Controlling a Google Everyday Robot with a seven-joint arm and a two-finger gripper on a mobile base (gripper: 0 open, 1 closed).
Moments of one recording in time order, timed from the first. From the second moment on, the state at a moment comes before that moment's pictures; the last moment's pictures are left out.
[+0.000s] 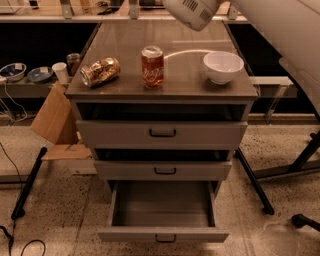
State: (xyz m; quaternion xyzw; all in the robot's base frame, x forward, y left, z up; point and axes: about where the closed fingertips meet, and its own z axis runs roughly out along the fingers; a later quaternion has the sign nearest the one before) arm 0.762 -0.028 1.099 -0.13 0.74 0.01 0.66
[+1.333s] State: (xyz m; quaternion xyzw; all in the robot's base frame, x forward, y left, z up) arm 0.831 0.030 1.004 -0.22 0.82 0.09 0.52
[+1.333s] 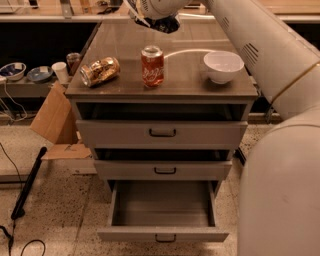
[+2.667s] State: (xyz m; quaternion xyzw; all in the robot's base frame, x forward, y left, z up) arm 0.848 0.028 0.938 -0.28 0.84 0.04 0.47
